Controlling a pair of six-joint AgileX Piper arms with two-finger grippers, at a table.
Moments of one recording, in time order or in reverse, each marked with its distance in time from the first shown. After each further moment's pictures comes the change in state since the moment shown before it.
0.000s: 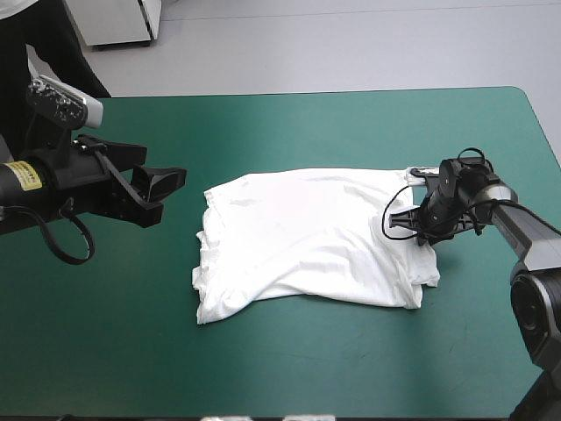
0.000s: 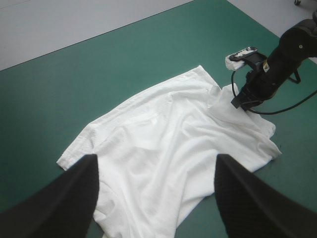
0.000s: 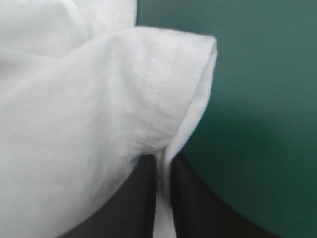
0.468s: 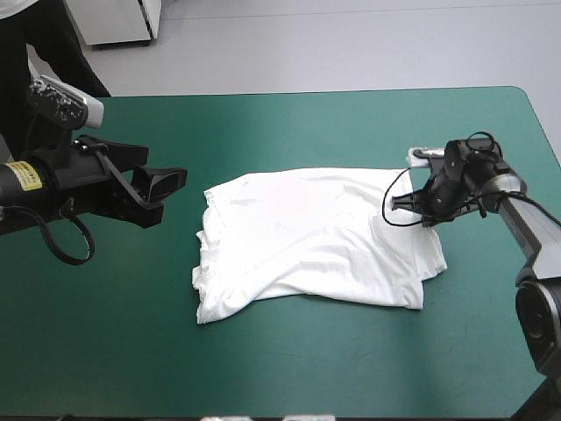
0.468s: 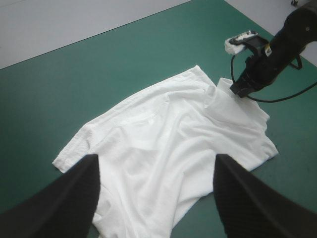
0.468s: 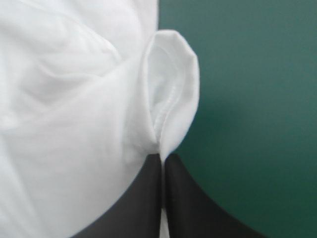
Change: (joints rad) left arm 0.000 0.000 0.000 -0.016 0.002 0.000; right arm 0.000 -0.051 -0.135 0.015 0.098 -0.023
